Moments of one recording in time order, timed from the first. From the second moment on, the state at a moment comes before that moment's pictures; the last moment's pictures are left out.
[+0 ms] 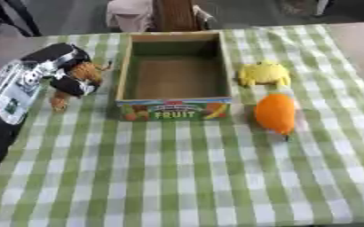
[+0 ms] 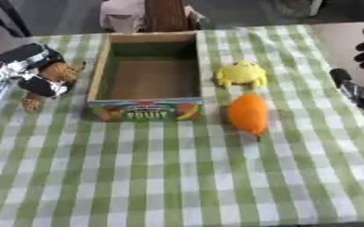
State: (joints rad) left arm -0.72 0.62 -0.15 -1.21 -0.70 0.01 -0.43; right arm -0.36 -0.57 -0.01 -1.70 0.07 -0.07 0.01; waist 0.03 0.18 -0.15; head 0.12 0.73
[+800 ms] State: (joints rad) left arm -0.95 0.36 -0.20 -1.11 -0.82 -0.04 -0.32; right arm -0.38 -0.55 0.01 -1.70 0.06 -0.07 0.04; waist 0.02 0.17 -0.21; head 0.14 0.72
